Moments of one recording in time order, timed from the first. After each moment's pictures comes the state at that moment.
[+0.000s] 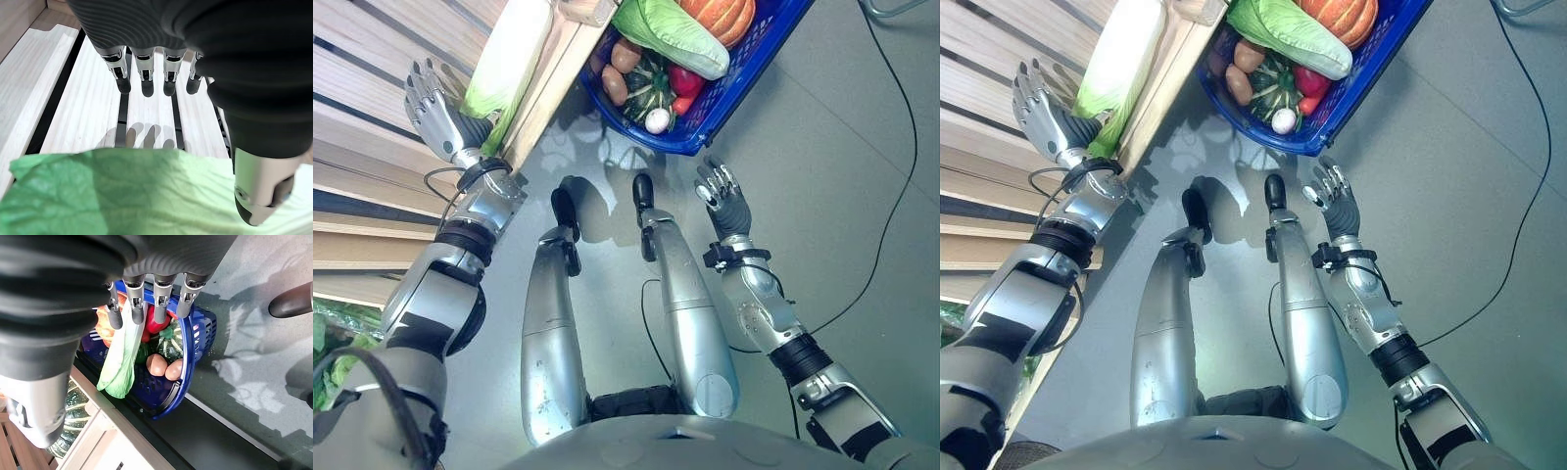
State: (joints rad) left arm -0.92 0.54 -0.47 0.90 0.07 0.20 1.04; right arm -0.26 -0.39 0.44 0.19 0.73 -0.36 -0.20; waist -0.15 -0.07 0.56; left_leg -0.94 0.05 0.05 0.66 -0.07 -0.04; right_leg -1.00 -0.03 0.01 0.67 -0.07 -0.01
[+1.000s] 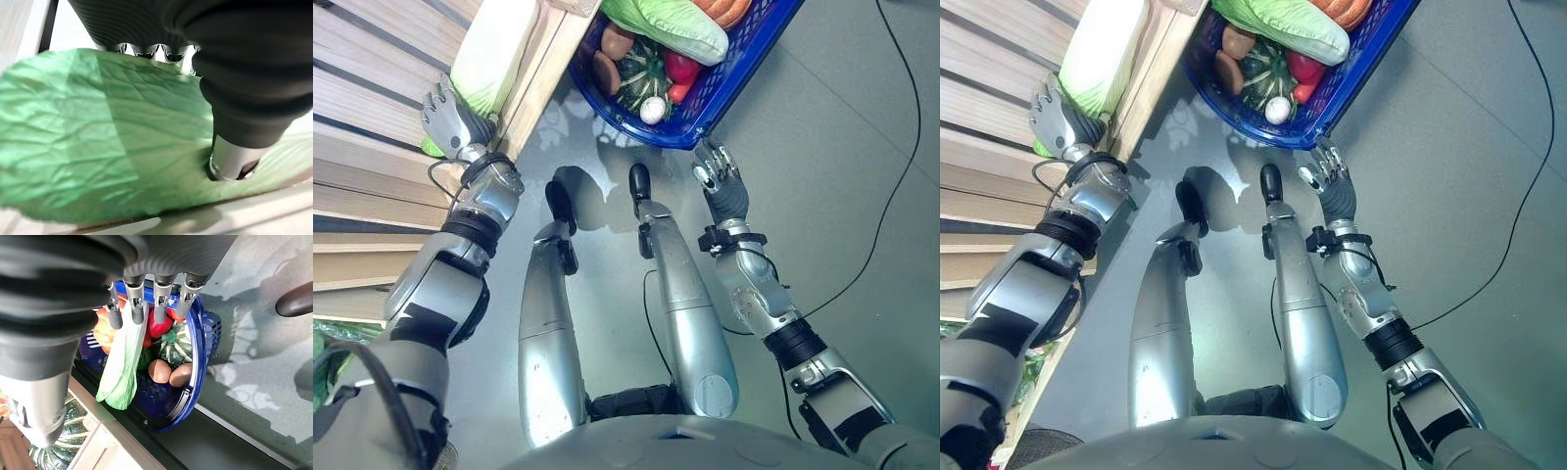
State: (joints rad) left arm -0.97 0.52 -0.53 0.91 0.03 0.35 0.95; right arm -0.33 -0.36 0.44 0.20 0.73 -0.34 -0.24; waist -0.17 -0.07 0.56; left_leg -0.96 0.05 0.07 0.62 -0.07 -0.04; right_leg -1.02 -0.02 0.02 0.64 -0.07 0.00
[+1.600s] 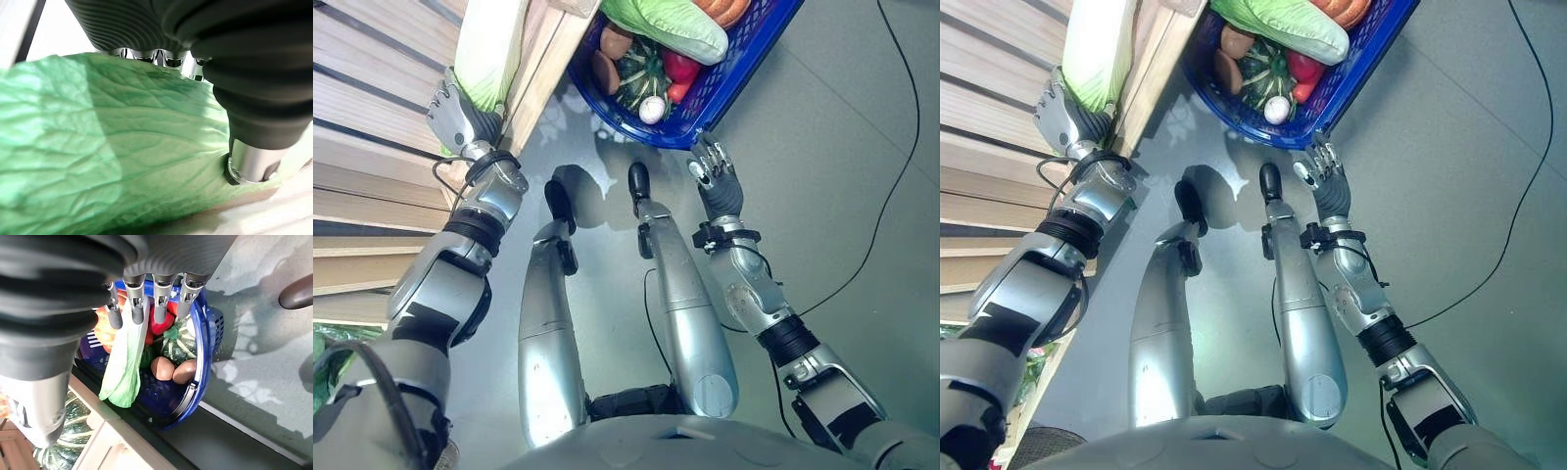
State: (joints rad) left arm -0.96 0.52 -0.52 0.90 0.03 0.27 0.98; right arm -0.35 -0.33 0.45 0.20 0.73 -0.34 -0.25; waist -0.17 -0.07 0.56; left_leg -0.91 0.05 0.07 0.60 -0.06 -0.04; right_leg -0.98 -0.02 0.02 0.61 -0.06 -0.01
